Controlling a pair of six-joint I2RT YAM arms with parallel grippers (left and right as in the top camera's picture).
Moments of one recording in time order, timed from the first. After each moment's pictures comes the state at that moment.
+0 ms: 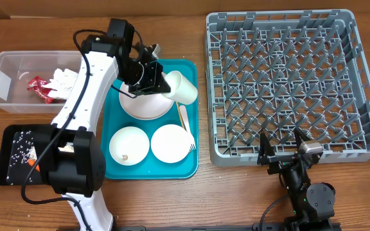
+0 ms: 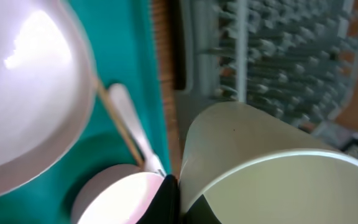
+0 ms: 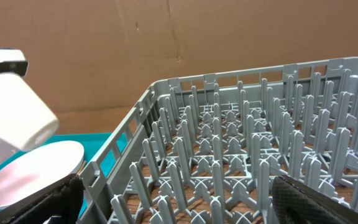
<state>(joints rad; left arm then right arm) -0.16 1.98 1.75 -1.18 0.71 -0.09 0.17 0.01 0.02 -0.03 -0.02 0.18</state>
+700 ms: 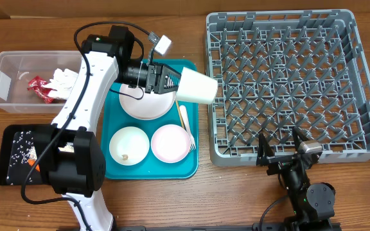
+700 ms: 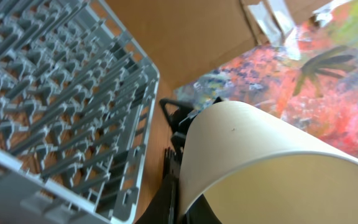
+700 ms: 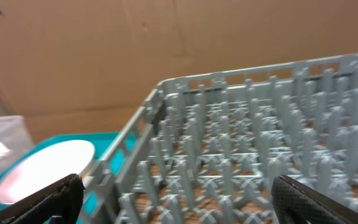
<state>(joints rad) -0.16 1.98 1.75 -1.36 1.47 0.62 0.17 0.01 0.02 -0.03 -0.06 0.22</state>
